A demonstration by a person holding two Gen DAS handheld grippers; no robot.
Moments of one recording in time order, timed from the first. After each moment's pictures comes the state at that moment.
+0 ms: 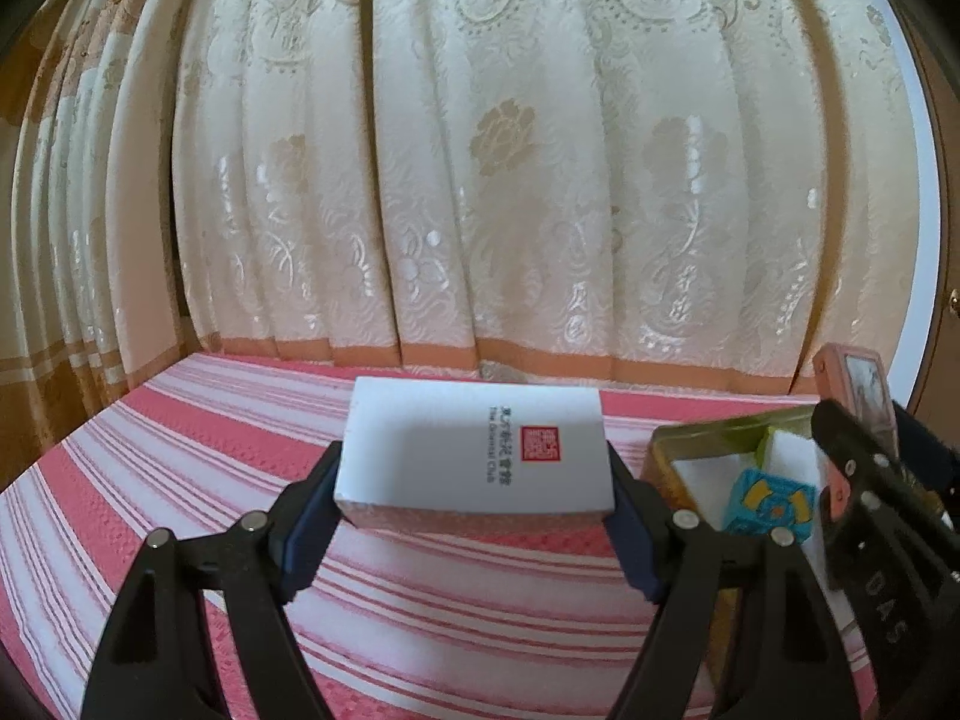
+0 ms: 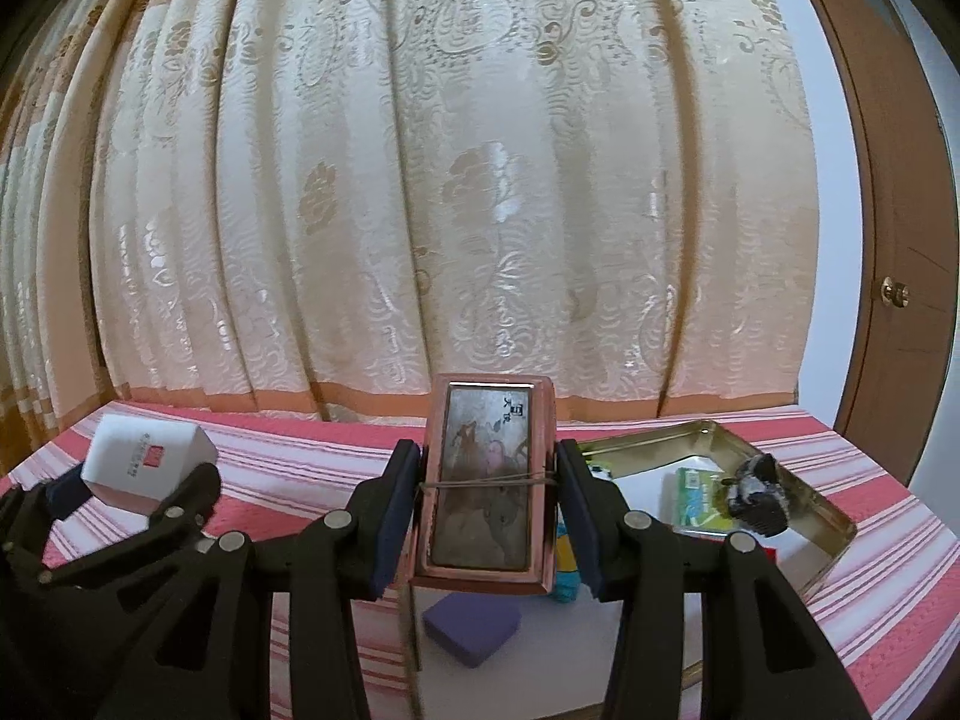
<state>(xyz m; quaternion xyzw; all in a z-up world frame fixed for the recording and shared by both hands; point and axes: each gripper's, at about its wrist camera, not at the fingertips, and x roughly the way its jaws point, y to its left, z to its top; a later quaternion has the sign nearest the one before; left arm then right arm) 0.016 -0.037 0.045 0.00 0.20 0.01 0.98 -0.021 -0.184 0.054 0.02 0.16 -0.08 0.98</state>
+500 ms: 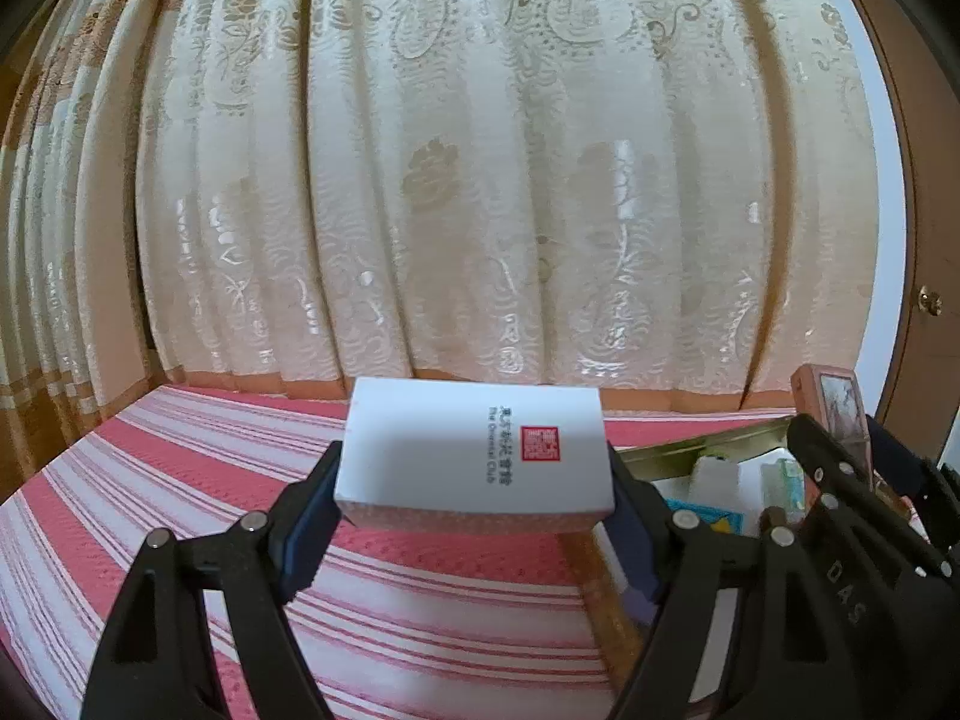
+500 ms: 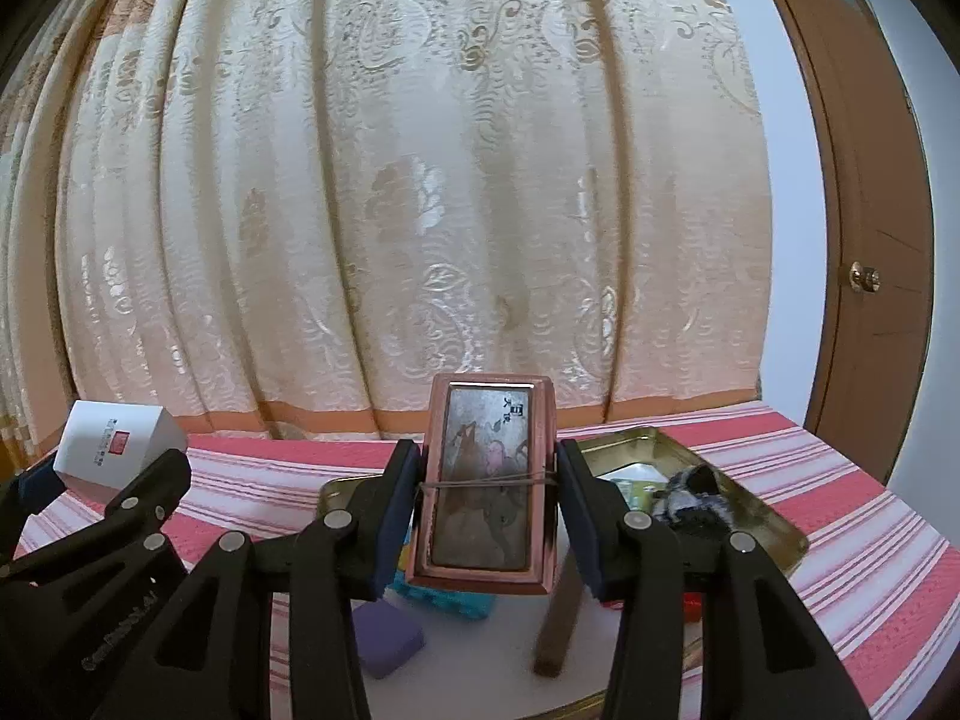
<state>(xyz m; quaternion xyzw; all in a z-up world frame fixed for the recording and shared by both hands) 0.007 -0.083 0.062 0.01 0.18 -0.02 0.98 -0.026 -0.235 0.059 0.03 0.15 -0.12 0.98</state>
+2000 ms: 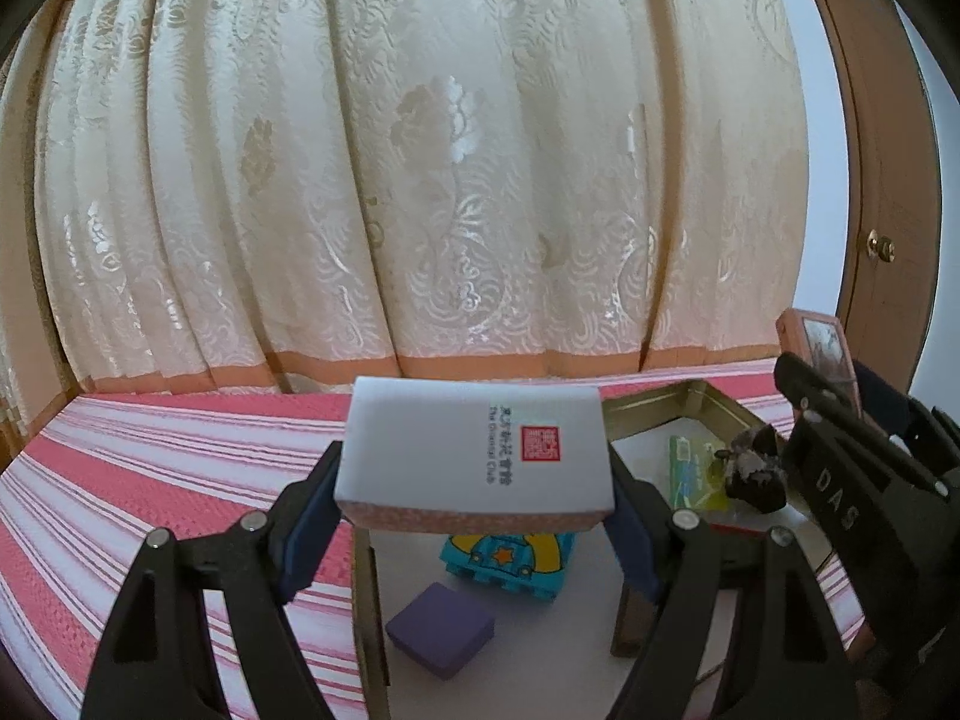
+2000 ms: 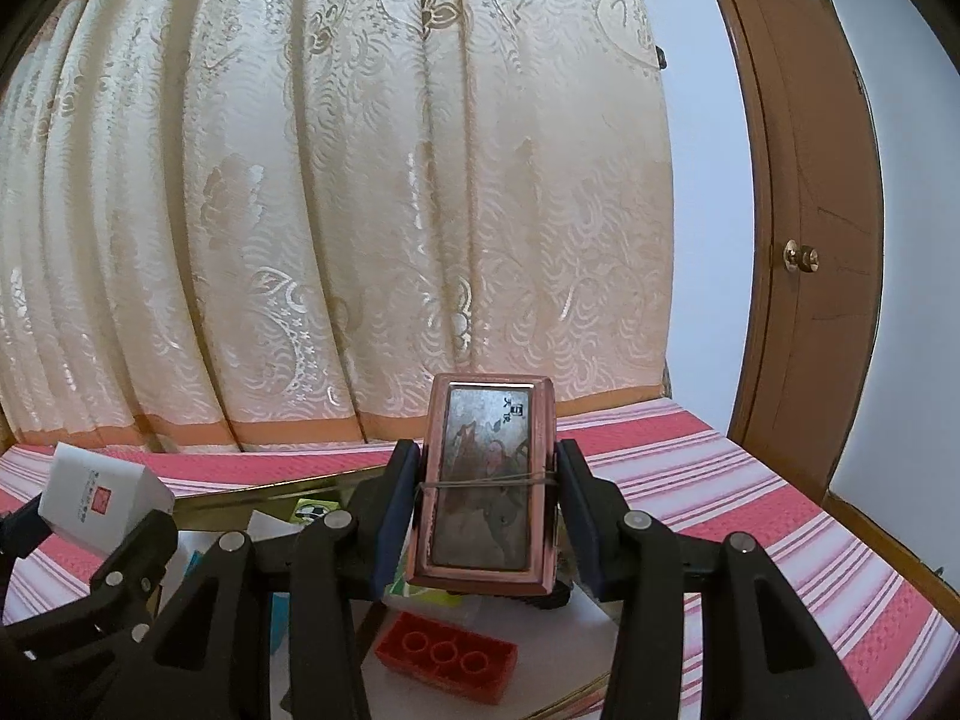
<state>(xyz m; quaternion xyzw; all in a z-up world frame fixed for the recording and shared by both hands) 0.027 -0.195 0.049 0.04 0.22 -0.09 0.97 -0.011 -0.349 0.055 0.04 0.17 -0.19 0.97</state>
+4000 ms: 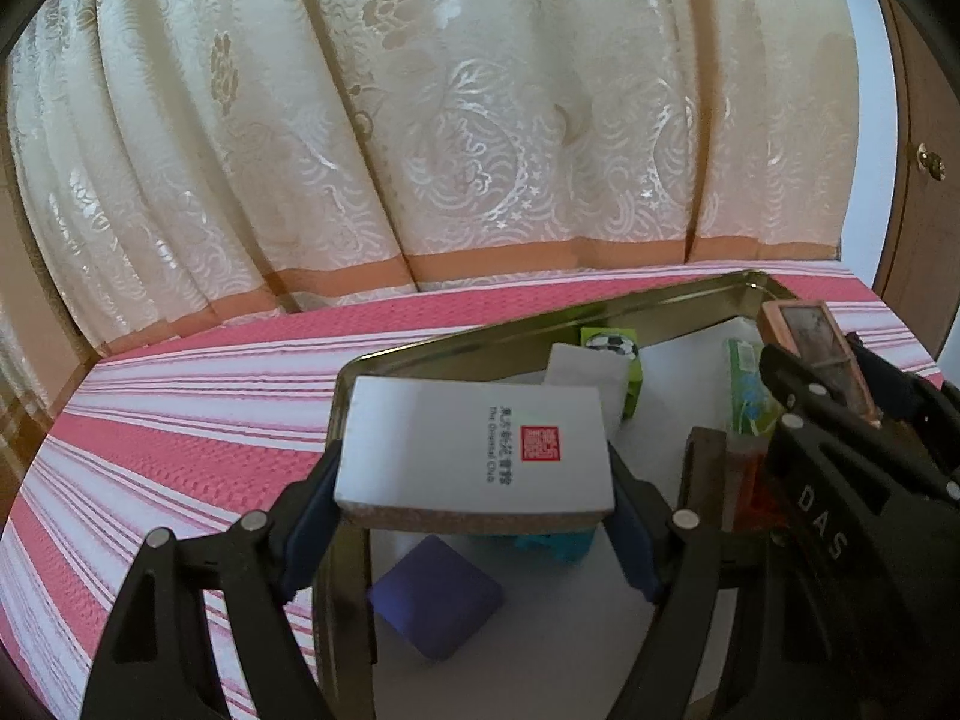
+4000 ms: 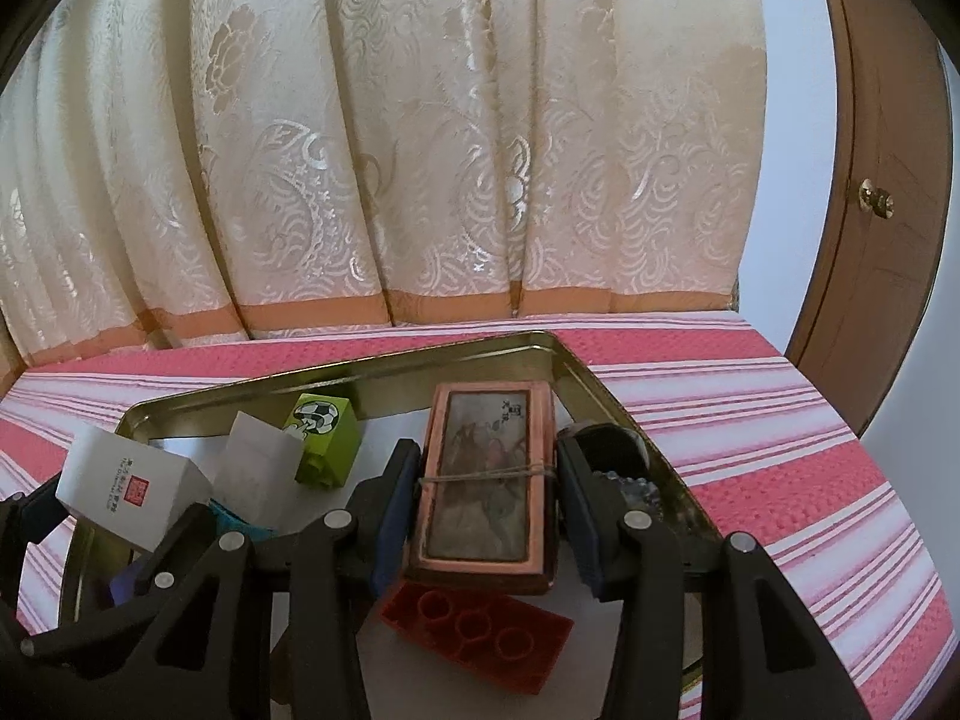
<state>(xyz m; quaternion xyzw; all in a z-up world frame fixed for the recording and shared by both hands) 0.059 -0.216 0.018 0.09 0.33 -0.04 0.94 0.037 -0.345 0.016 0.04 0.30 -0.13 0.94</state>
